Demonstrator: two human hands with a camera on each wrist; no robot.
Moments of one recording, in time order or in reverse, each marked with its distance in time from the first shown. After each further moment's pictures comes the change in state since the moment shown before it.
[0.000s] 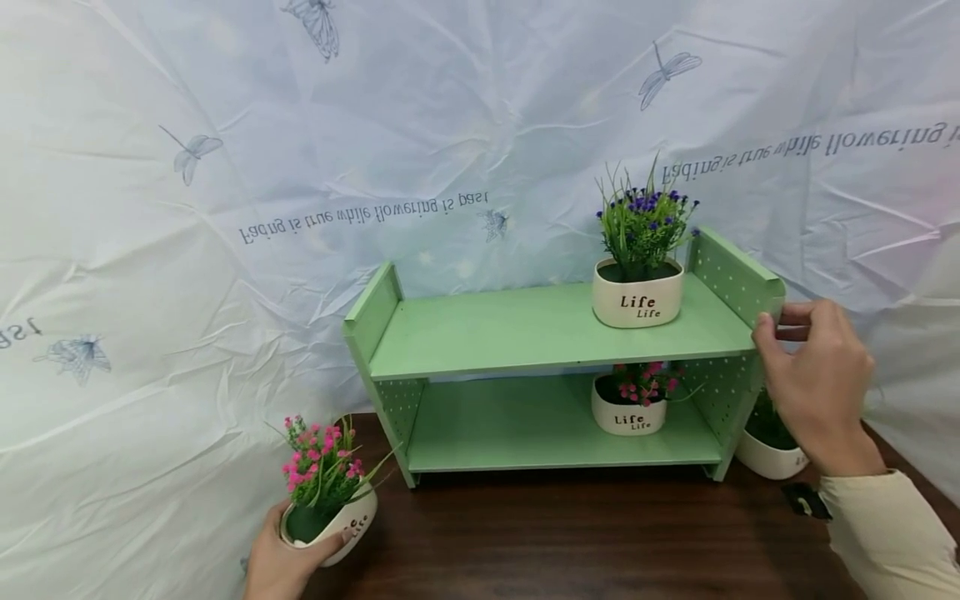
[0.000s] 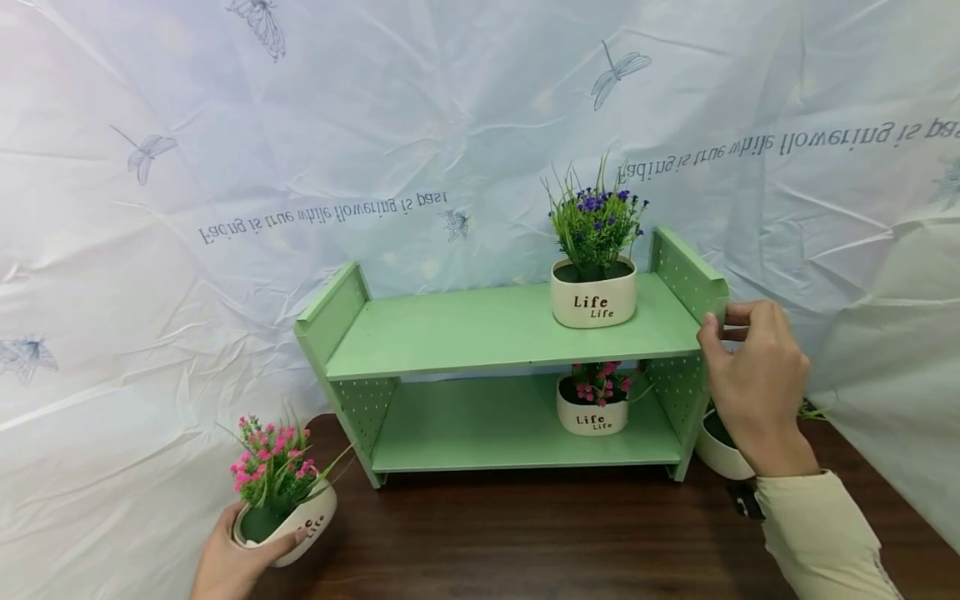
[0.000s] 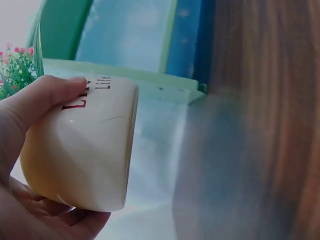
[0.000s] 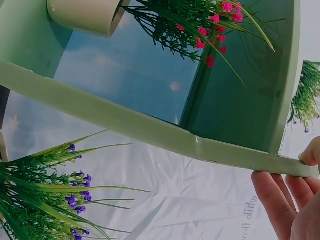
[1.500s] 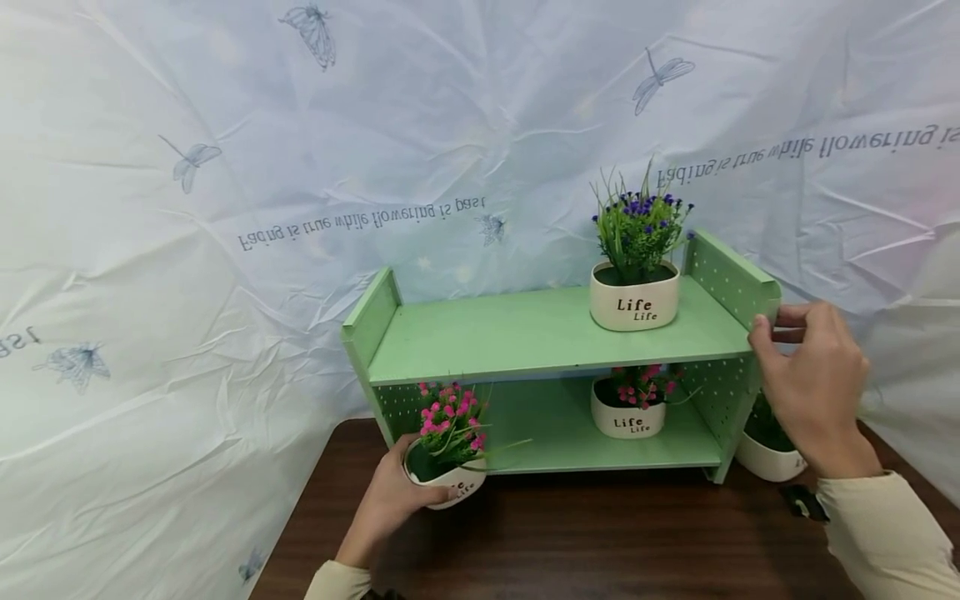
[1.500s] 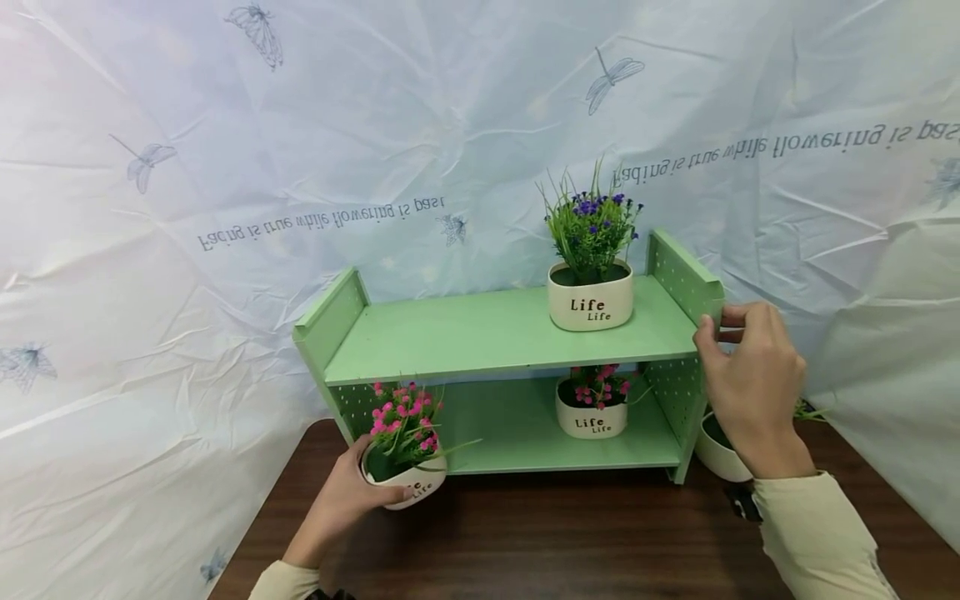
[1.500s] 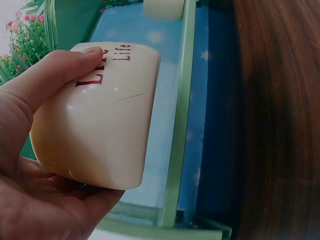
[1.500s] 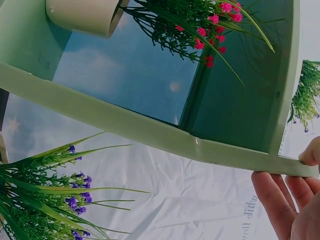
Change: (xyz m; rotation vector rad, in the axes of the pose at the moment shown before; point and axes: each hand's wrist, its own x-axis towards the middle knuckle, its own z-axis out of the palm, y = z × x) left_hand 0.023 0.098 0.097 -0.113 -0.287 0.382; right_hand -0.001 -0.001 0.000 0.002 0.011 0.005
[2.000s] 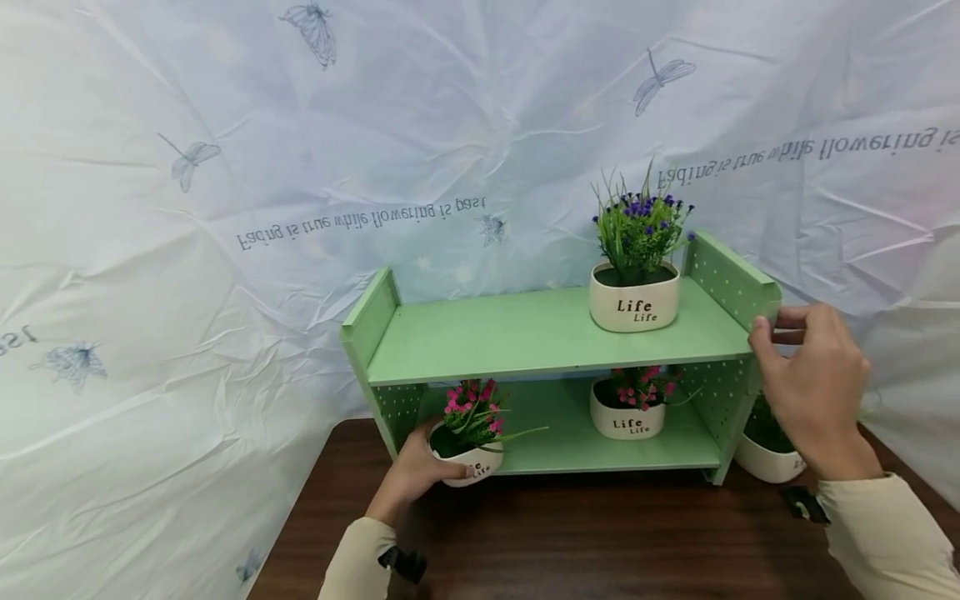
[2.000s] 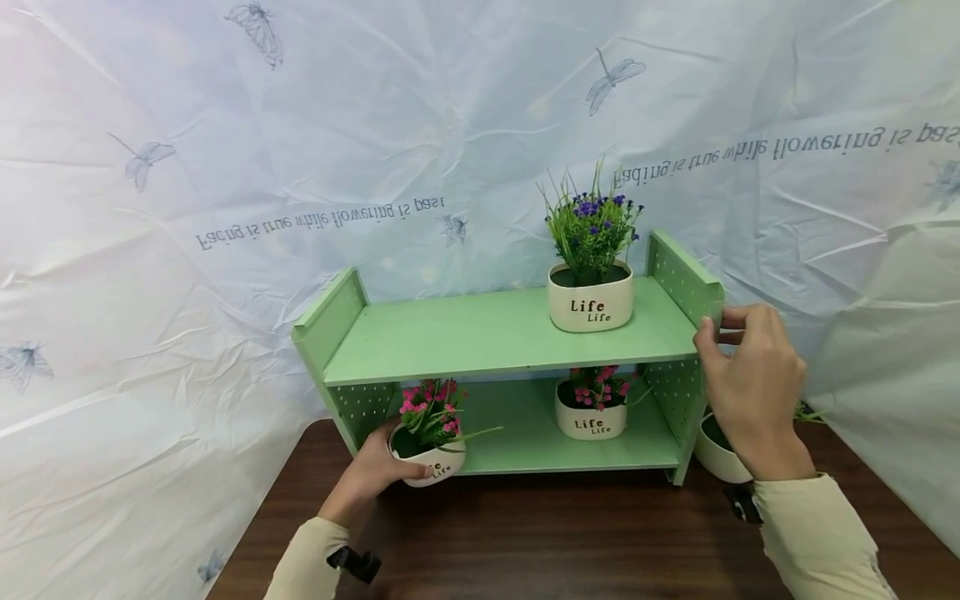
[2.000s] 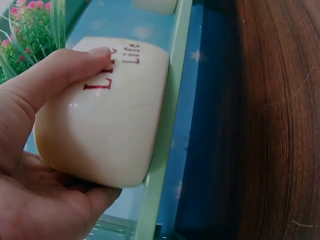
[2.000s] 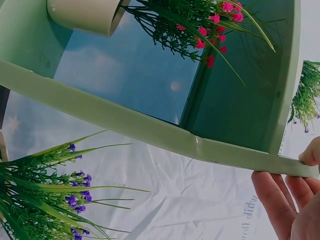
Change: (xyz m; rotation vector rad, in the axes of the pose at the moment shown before) left_hand 0.041 -0.002 0.022 -0.022 -0.116 0.062; right_hand 0.000 0.000 0.000 -0.013 -0.006 -0.012
